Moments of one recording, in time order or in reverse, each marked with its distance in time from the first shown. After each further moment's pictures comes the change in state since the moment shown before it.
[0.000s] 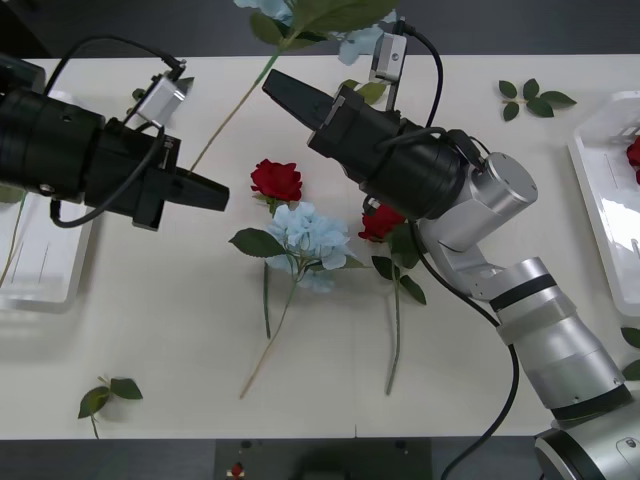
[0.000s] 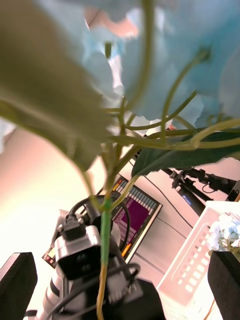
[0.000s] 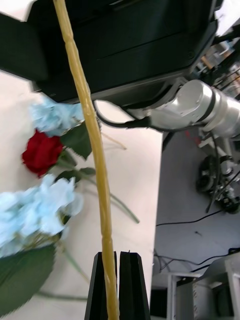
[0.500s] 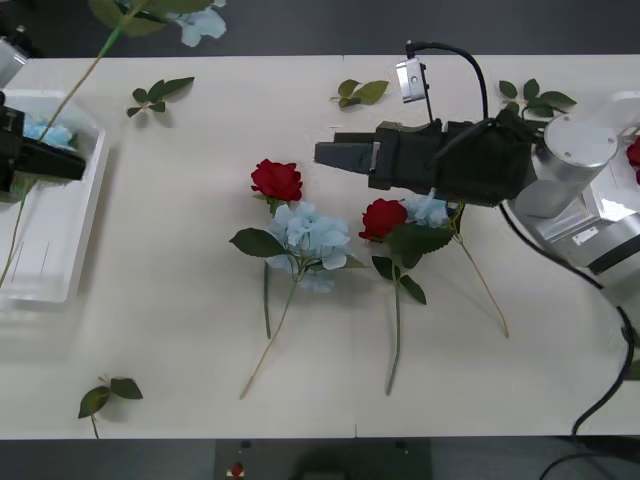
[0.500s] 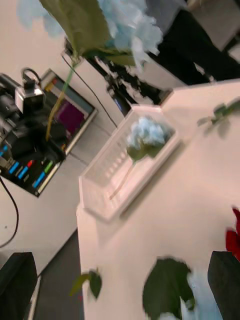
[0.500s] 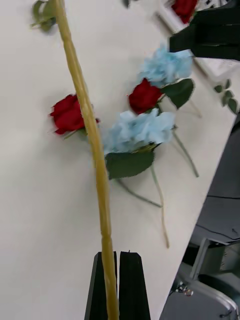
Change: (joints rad) right arm -0.101 -0.394 0.157 0.000 0.204 0.064 -0.194; left arm 0.000 0.201 0.258 0.201 -0.108 0.176 0.000
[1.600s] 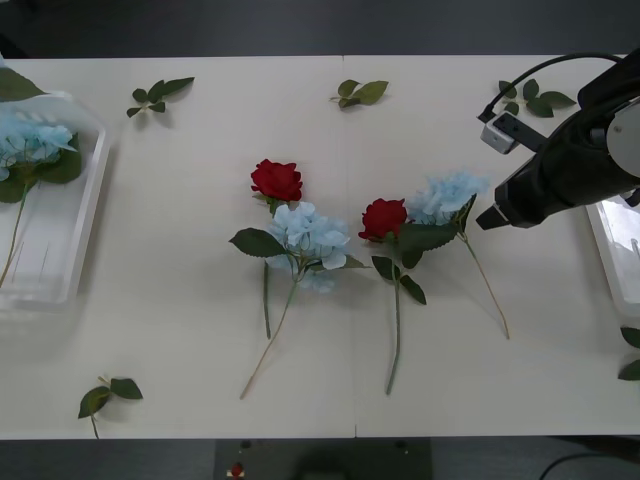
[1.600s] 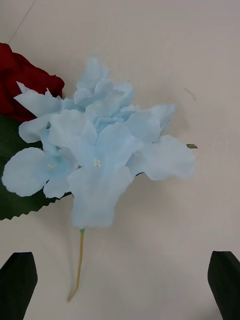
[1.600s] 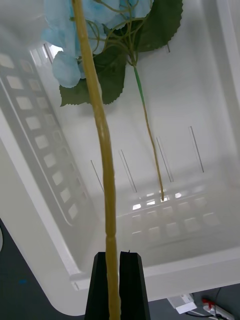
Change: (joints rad) right arm -0.034 -0.420 0.091 -0.322 1.026 0.372 -0.647; left arm 0.146 0.274 0.002 0.182 -0.584 -0.221 0.000
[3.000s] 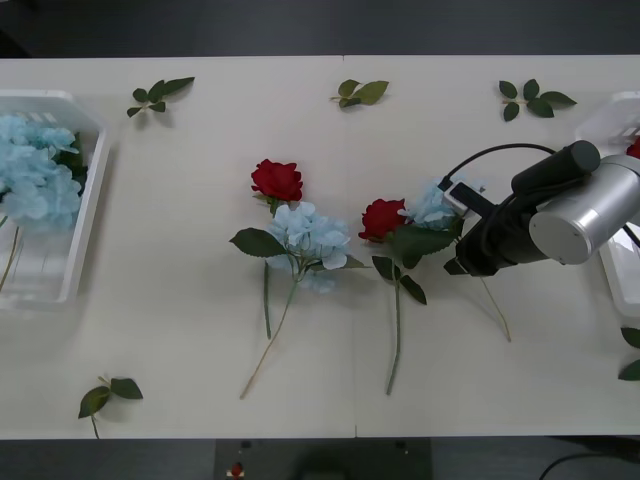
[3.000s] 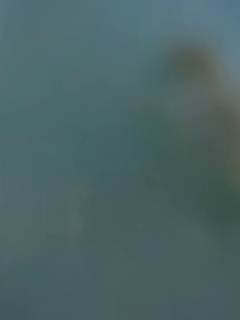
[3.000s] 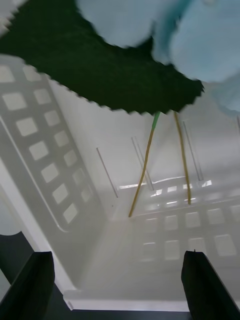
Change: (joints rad) right arm 0.000 0.075 0.319 0.178 0.120 -0.344 0.002; left arm 0.002 -0.077 -0.170 -0.033 -0.207 -0.113 0.122
